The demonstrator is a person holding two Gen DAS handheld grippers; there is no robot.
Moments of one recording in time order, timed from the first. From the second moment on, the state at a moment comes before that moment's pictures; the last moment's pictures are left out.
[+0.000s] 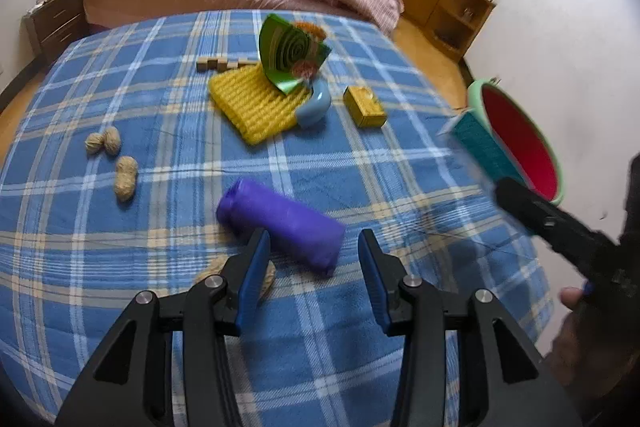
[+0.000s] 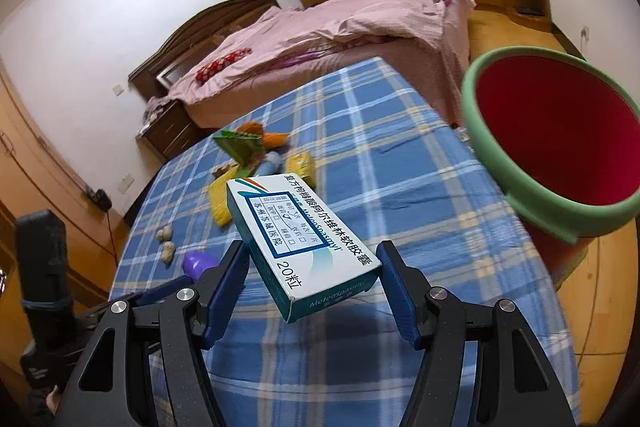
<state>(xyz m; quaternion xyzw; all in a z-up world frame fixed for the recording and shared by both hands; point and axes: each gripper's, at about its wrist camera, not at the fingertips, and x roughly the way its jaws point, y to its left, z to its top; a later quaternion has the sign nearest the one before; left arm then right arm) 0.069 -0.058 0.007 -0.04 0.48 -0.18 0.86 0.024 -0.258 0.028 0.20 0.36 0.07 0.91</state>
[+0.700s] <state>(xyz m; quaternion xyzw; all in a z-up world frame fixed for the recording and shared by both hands) 0.099 -0.059 -0.003 -0.05 0.49 -0.13 0.86 0.003 -0.295 0.025 0.22 0.34 0.04 0.91</state>
